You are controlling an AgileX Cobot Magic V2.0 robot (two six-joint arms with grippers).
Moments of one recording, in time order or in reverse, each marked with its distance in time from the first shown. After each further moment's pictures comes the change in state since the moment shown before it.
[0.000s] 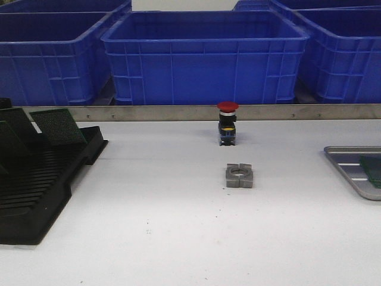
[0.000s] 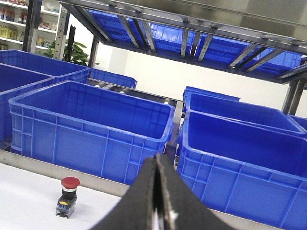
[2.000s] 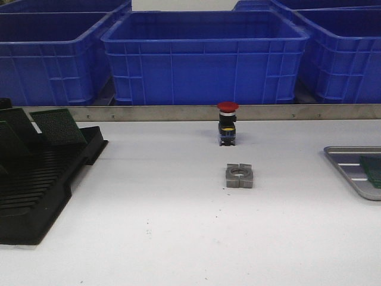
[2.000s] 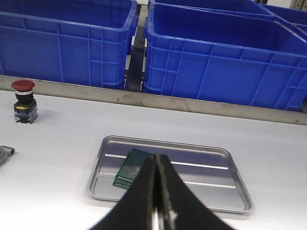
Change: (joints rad) left arm 0.000 0.000 0.000 0.000 -0.002 0.000; right arm 0.000 -0.030 0.201 -1.657 -0.037 1.703
